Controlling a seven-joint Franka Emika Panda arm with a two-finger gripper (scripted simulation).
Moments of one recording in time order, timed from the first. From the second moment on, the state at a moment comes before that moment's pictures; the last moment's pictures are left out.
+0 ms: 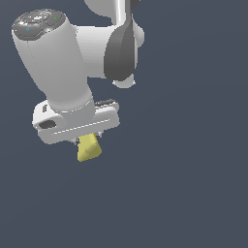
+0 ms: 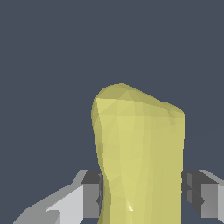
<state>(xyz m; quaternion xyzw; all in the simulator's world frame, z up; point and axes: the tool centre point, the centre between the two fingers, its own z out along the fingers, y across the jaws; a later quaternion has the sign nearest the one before) 0.094 -0.112 0.273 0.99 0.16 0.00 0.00</state>
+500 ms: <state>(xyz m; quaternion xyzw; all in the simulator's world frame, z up) 0.082 -0.159 0.361 0.99 0.16 0.00 0.00</state>
